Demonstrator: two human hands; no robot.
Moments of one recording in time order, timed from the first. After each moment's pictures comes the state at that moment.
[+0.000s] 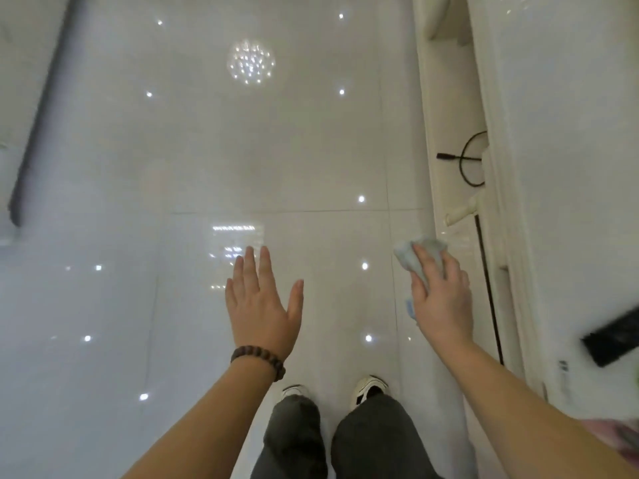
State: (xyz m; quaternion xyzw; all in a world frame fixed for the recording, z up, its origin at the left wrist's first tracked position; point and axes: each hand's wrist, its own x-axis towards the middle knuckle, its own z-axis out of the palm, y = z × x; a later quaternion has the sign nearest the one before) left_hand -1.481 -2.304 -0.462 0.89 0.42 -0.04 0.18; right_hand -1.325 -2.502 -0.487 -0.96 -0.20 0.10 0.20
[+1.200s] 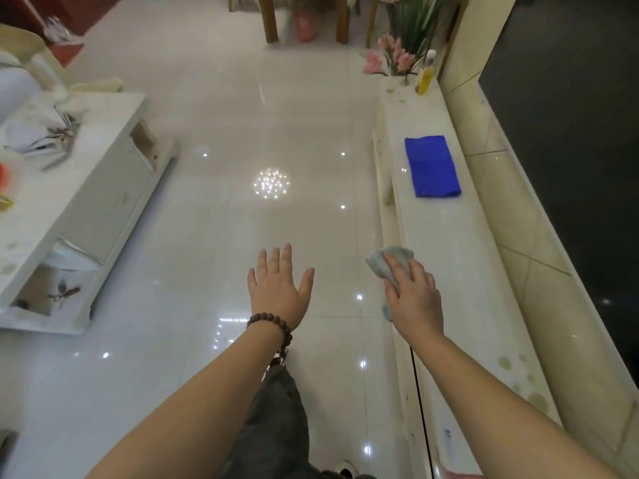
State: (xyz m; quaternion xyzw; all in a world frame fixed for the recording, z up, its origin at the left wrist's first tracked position) left_hand -1.343 -2.304 -0.111 0.91 0.38 0.01 0.17; right_hand -1.220 -2.492 -0.128 -0.94 -0.27 0.04 0.23
